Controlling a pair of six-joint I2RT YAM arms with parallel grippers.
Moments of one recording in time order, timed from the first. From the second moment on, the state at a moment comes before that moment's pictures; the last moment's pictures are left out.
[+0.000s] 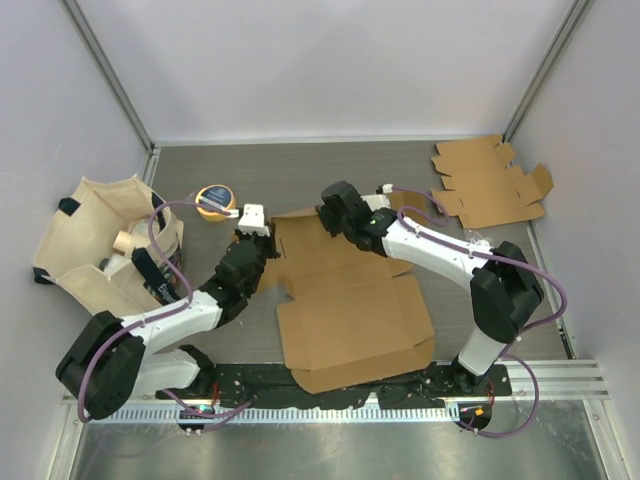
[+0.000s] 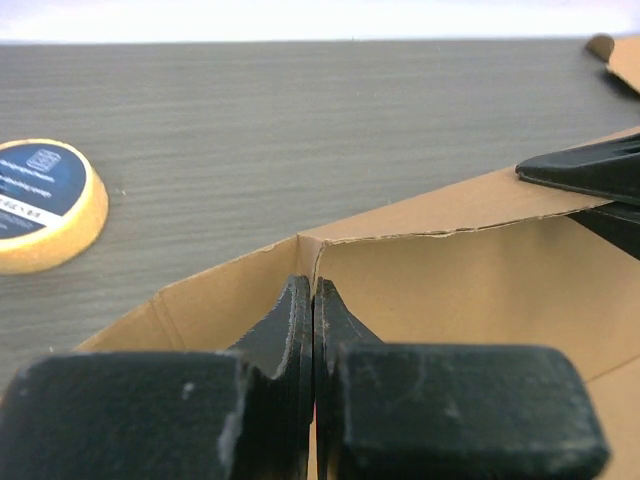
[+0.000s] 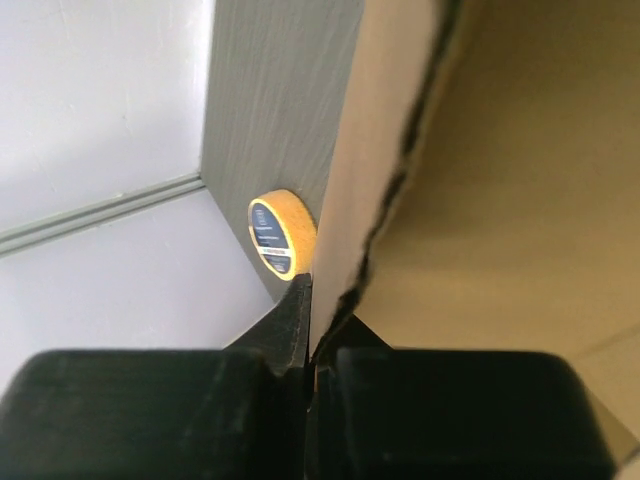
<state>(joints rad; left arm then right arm) -0.65 1.19 0.47 0.64 -0.47 -0.16 0.79 1.70 1.33 -0.33 0.41 1.75</state>
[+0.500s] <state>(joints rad) -0.68 1.07 0.45 0.51 -0.48 -0.21 0.80 1.61 1.04 0.19 0.42 1.56</state>
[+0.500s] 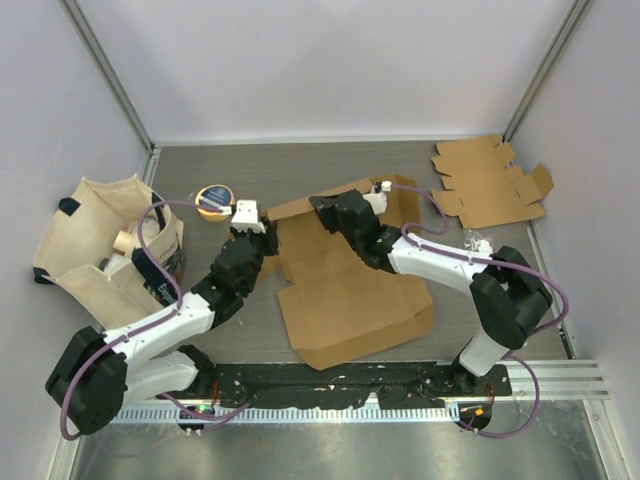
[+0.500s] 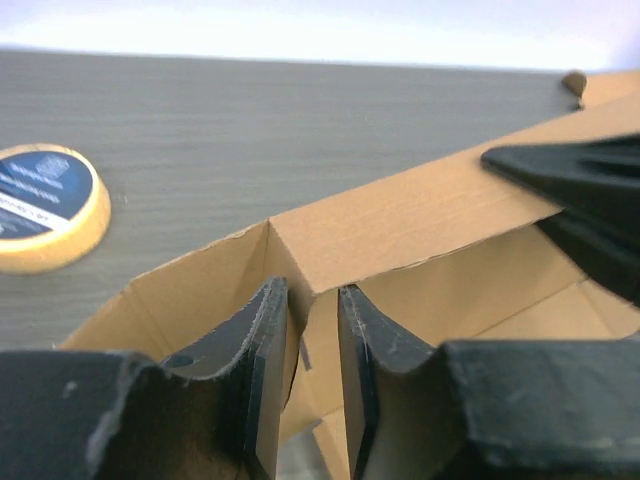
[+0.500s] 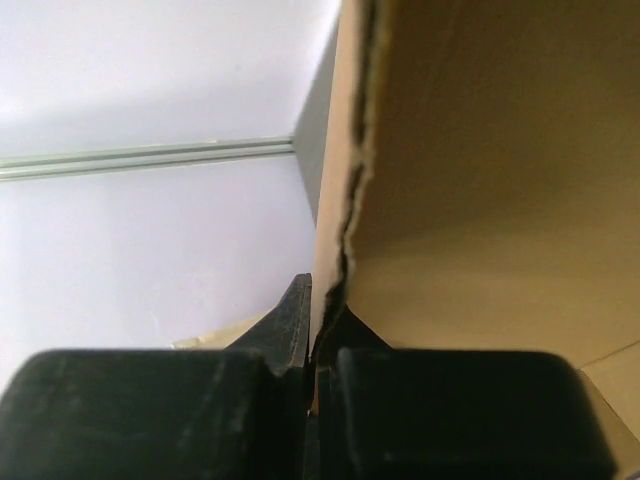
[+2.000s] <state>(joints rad) -0.51 1.28 0.44 0.26 -0.03 -0.79 0.61 1.77 1.05 0.49 0.19 1.65</state>
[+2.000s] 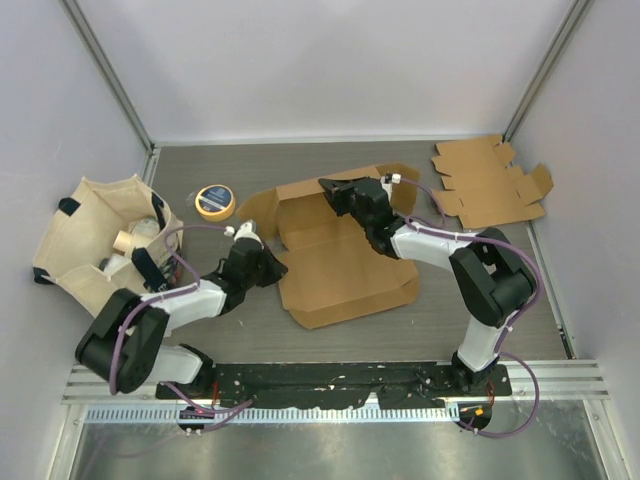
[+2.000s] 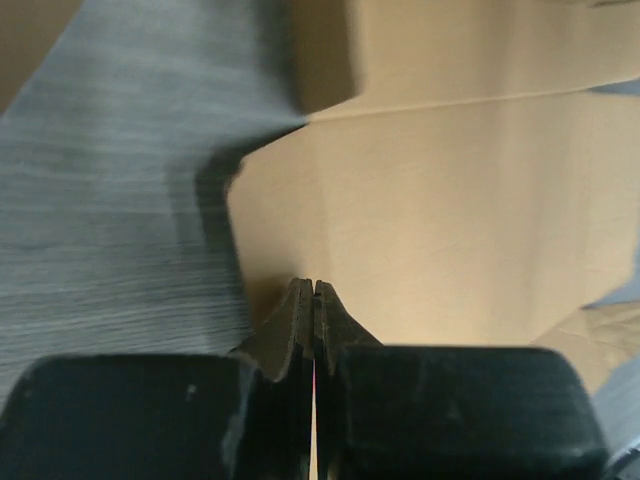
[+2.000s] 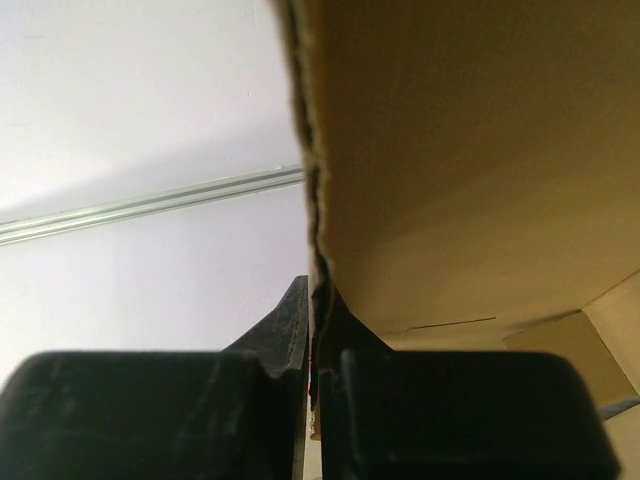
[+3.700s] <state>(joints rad) -0.49 1.36 0.82 -0.03 -0.36 -0.42 0.61 1.75 1.01 0.50 0.21 1.68</state>
